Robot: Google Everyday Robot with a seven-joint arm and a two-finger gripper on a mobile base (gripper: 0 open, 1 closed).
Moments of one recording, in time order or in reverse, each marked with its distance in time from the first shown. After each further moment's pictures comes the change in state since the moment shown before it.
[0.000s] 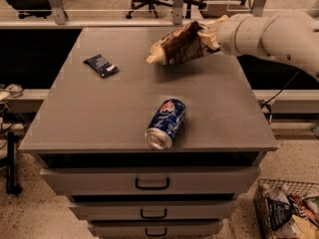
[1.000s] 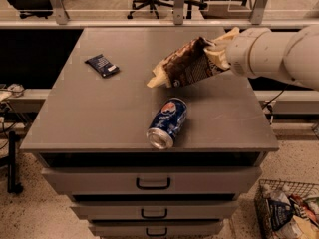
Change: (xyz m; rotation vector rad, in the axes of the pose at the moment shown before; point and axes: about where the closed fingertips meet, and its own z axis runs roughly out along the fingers) arm -0.007 0.058 -0.089 -0.001 0.076 -0.001
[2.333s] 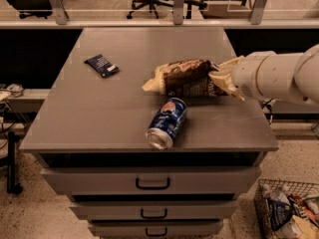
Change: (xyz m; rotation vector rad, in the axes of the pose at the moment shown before) arm 0.049 0.035 -0.026 -0.087 0.113 0.048
